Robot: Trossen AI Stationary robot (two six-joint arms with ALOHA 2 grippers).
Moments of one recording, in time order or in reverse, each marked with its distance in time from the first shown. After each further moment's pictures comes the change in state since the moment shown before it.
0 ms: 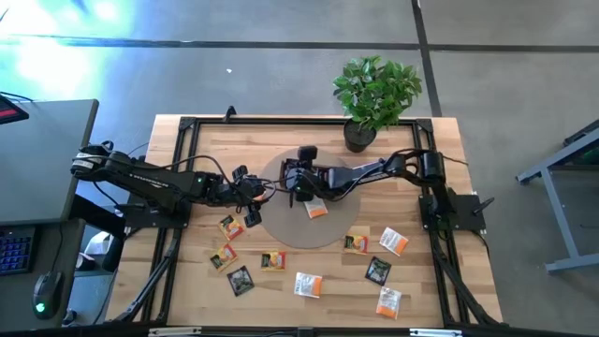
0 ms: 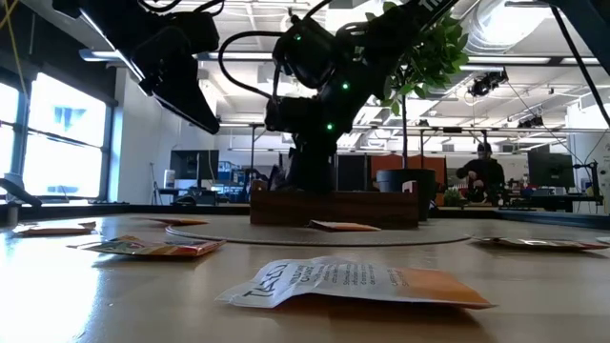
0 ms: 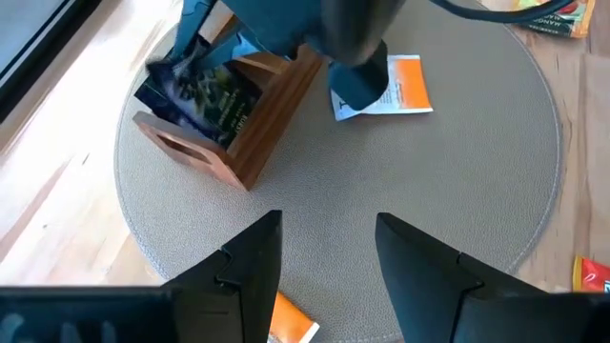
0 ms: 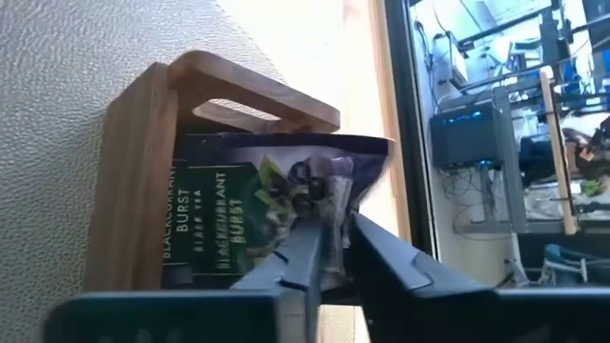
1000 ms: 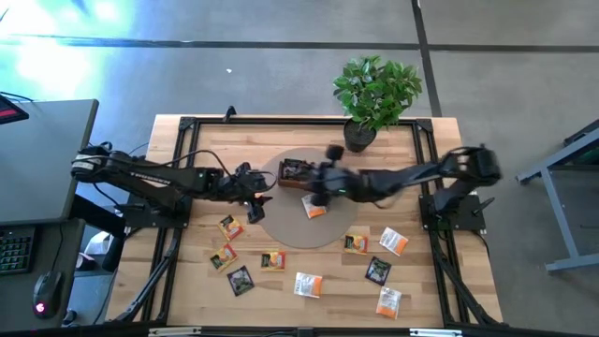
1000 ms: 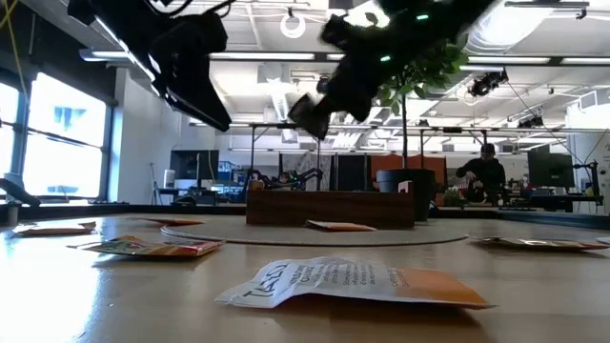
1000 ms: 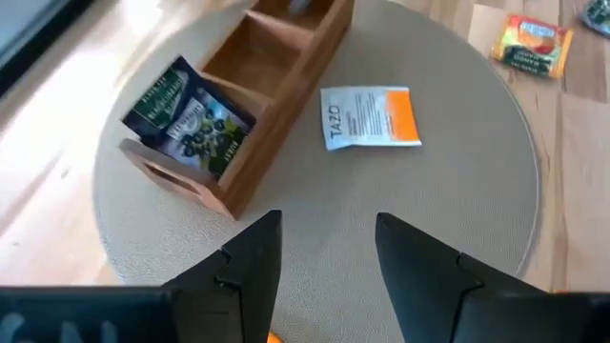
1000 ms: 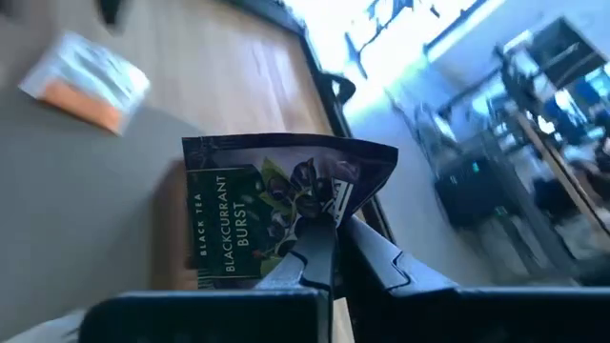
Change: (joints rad) left arm 0.057 0.001 0.002 0.067 0.069 0.006; right arm 0.067 -0.391 -0.316 0.222 -0.040 0.076
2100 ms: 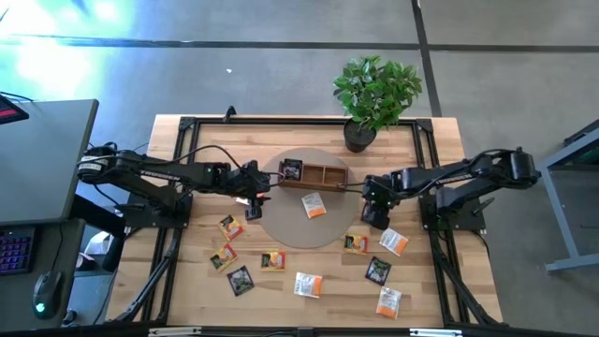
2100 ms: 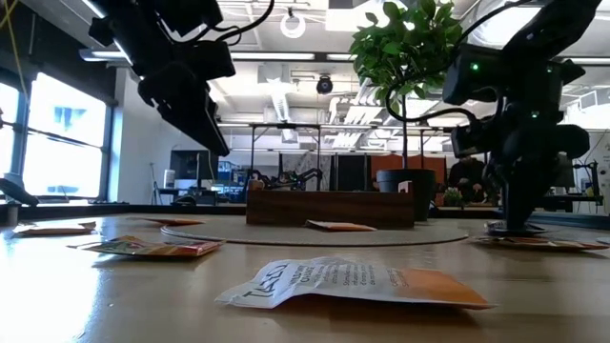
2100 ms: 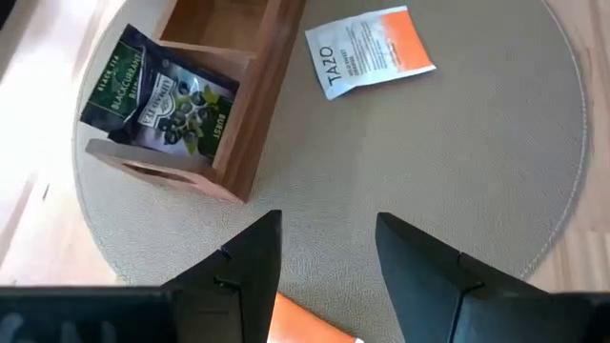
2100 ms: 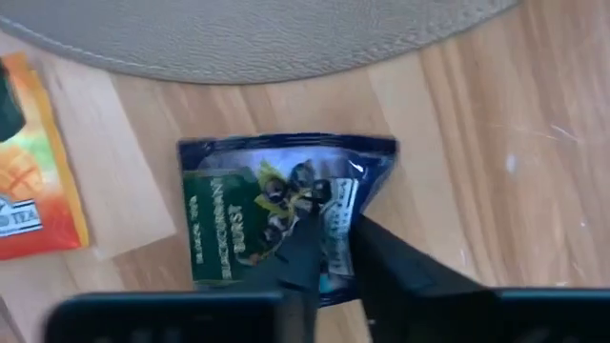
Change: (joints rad) left arm 0.120 0.081 -0.003 -0.015 0.165 0.283; right arm -0.112 -0.345 -0.517 -0.652 -0.723 0.671
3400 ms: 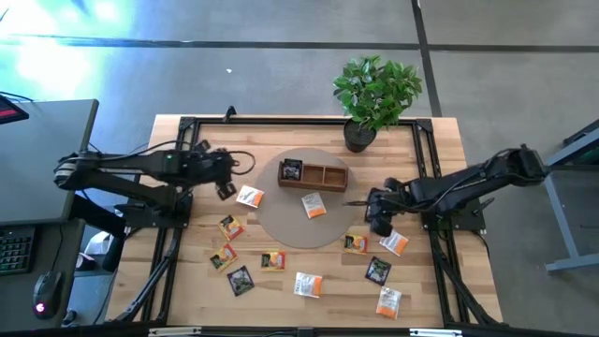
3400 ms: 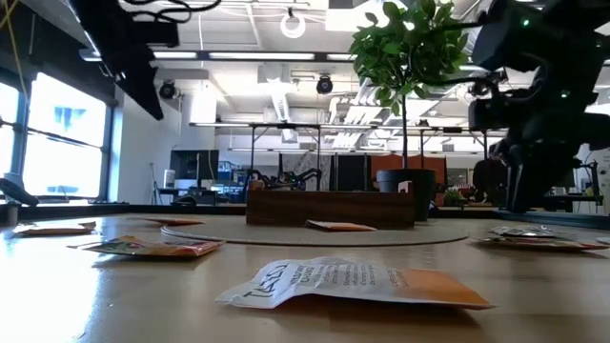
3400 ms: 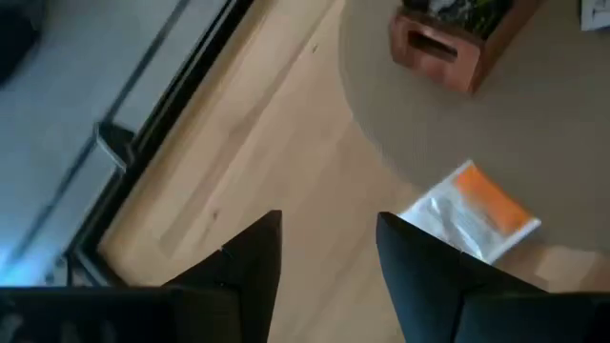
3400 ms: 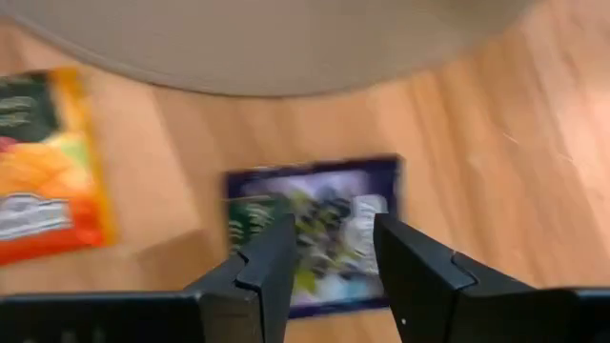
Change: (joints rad) left arm 0.002 -0.321 0.105 -0.652 -0.391 -0.273; right arm 0.216 -0.149 -0.003 -0.048 0.252 0.194
